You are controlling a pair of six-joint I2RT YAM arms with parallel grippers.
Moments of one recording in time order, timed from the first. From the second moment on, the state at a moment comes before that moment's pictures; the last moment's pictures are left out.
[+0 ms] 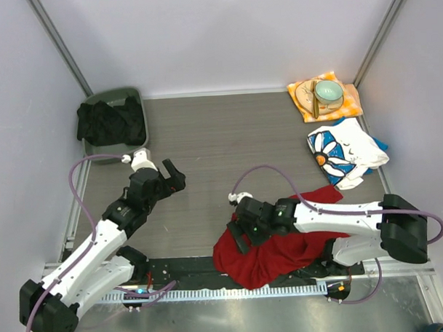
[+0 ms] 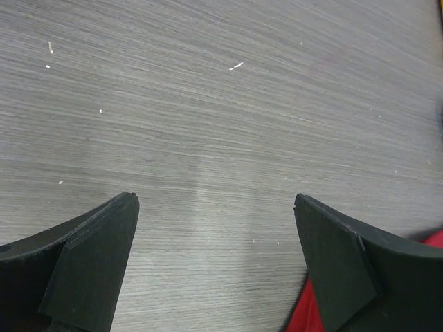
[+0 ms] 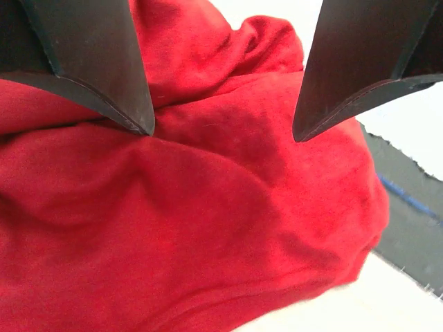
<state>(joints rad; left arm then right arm) -0.54 0.82 0.58 -0.31 -0.30 -0.71 1.14 1.29 0.74 -0.56 -0.01 0.61</state>
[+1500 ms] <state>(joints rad) -0.51 0.86 0.55 -0.31 -0.27 -0.71 1.58 1.44 1.72 -0.60 0.63 0.27</state>
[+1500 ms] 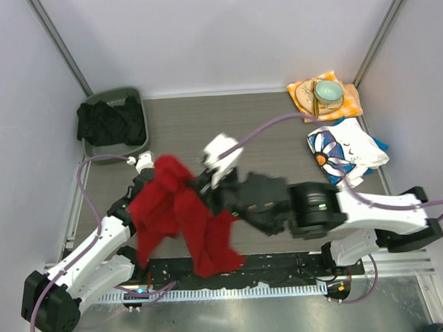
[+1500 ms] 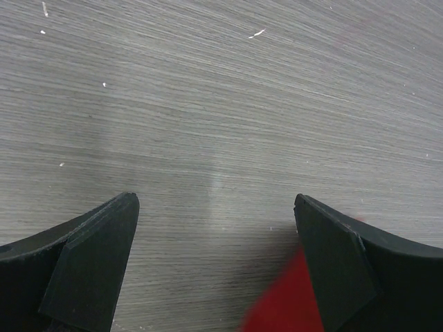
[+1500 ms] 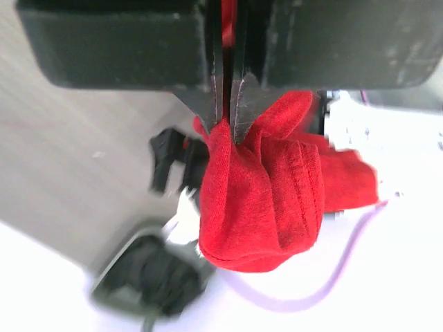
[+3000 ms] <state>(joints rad) -0.50 1.01 0.53 -0.25 -0.22 -0.71 0.60 1.68 1.17 -0.35 0.55 0.46</state>
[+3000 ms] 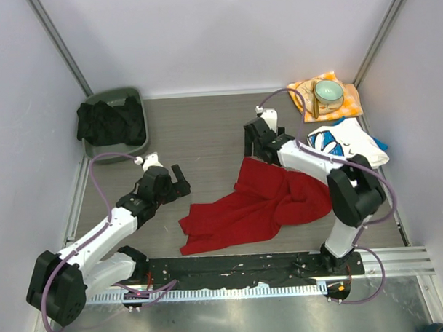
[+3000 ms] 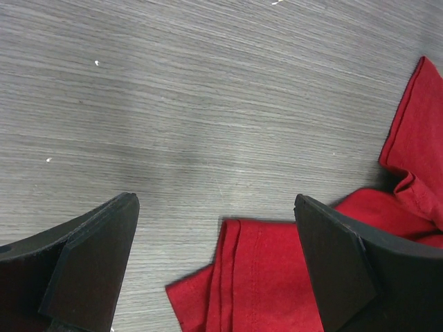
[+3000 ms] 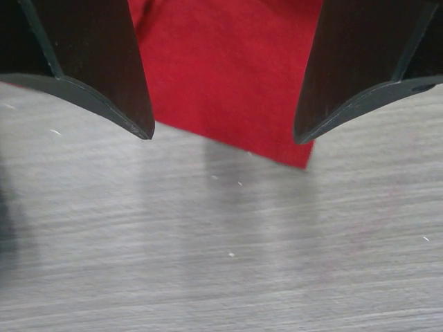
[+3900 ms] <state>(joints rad) -0.49 1.02 0.52 -0.22 -0.20 -0.71 0.56 1.96 1.27 -0.25 0.28 0.51</state>
